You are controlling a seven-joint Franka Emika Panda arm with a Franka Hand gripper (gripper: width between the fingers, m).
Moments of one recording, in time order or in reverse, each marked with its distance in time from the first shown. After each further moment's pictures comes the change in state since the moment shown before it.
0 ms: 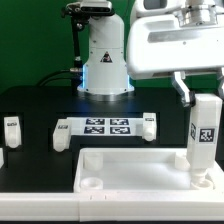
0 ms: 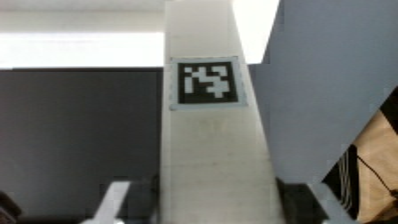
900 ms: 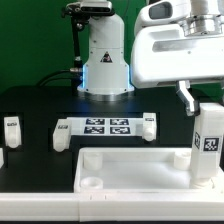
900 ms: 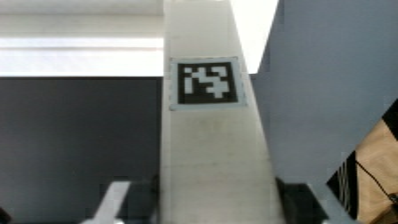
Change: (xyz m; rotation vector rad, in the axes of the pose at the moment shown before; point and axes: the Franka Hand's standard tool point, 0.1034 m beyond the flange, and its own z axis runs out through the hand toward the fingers) arm -0.006 -0.004 0.017 -0.004 0.000 -0.011
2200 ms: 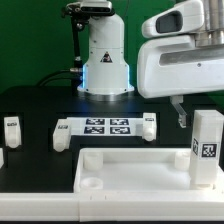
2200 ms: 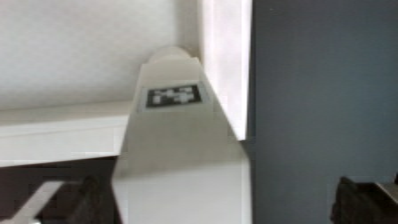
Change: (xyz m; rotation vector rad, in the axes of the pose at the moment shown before) arm 0.009 -0.006 0.010 0.039 -0.422 0.113
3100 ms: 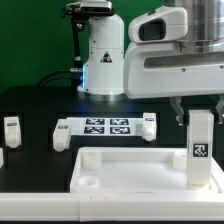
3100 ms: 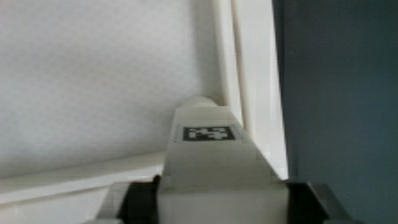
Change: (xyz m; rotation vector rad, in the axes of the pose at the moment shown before) arm -0.009 0.018 0.002 -0.027 -0.174 0.223
